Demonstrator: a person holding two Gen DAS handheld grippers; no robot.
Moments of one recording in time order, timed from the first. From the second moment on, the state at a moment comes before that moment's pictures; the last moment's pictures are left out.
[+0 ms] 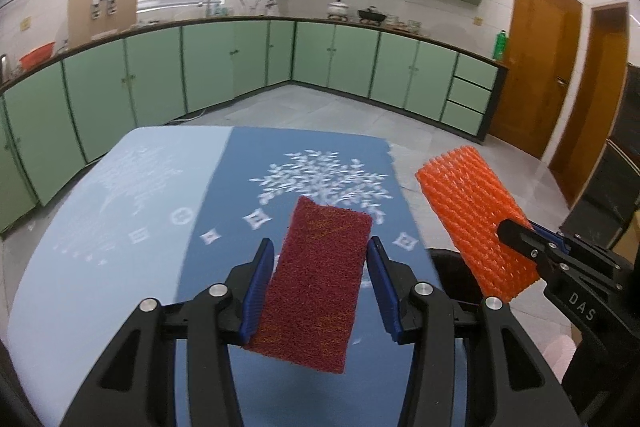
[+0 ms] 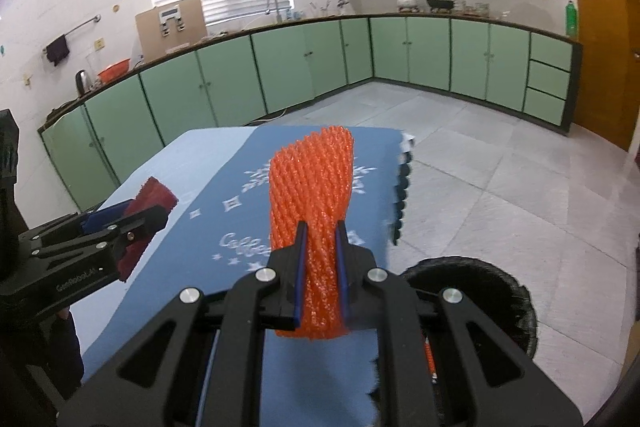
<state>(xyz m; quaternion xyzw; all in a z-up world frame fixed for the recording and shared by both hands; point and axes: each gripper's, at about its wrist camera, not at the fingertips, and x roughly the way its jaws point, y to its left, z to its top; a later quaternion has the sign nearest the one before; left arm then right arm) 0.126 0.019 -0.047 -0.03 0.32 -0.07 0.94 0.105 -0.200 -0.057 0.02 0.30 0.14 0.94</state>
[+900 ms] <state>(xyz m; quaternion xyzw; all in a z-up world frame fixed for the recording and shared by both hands) 0.179 -0.152 -0.071 0.01 0.32 -0.21 0.92 0.109 -0.352 -0.077 0.06 0.30 0.01 0.95</state>
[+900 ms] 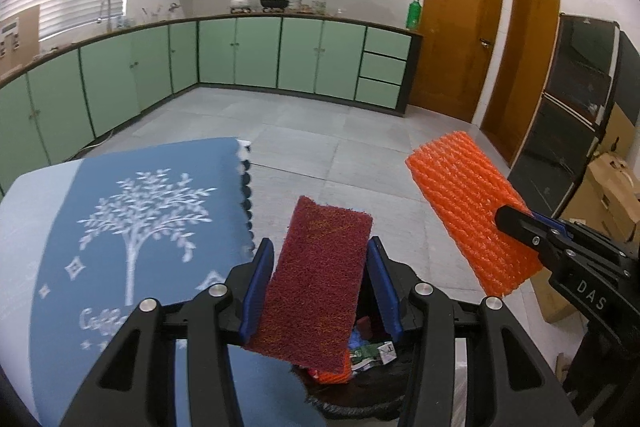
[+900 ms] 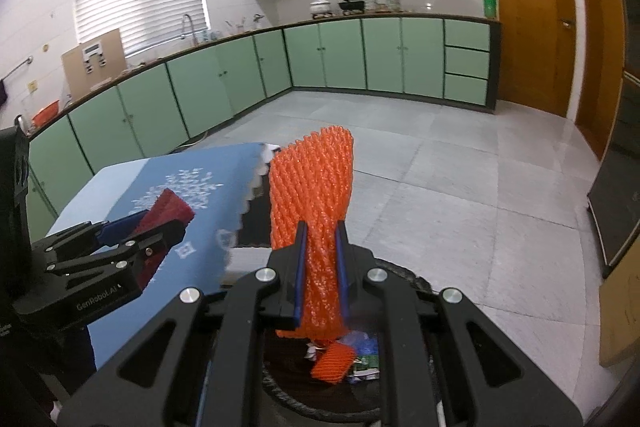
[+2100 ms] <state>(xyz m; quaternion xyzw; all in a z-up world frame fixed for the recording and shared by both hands) 0.236 -0.236 -0.160 0.03 0.39 -0.23 0.89 0.161 -0.424 -0.175 0.10 0.37 -0.05 0.92</state>
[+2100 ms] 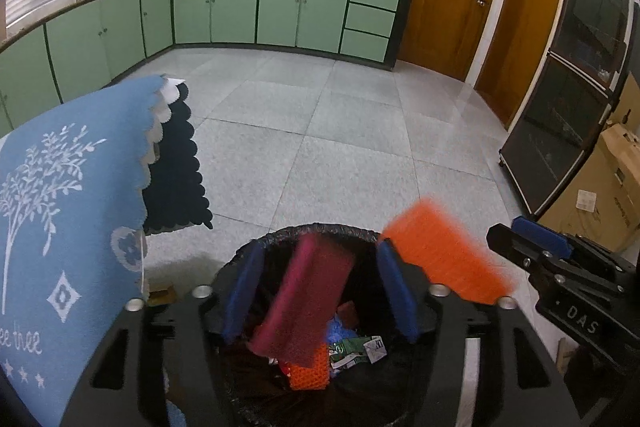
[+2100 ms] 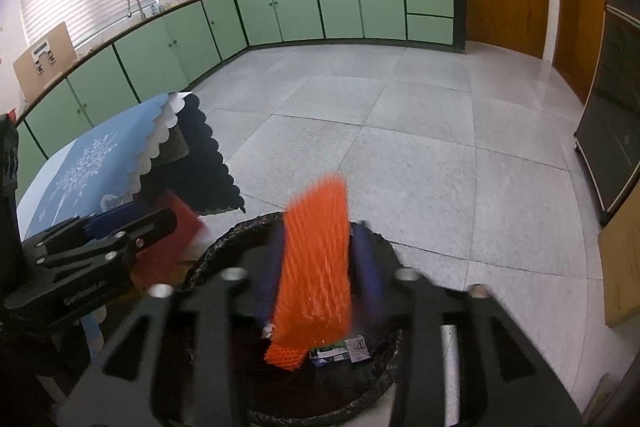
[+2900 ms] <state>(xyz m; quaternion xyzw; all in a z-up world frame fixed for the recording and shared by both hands) 0.197 -0.165 -0.081 0.00 0.34 -0.21 0.92 0.109 -0.405 -0.103 0.12 0.30 -0.04 0.94</state>
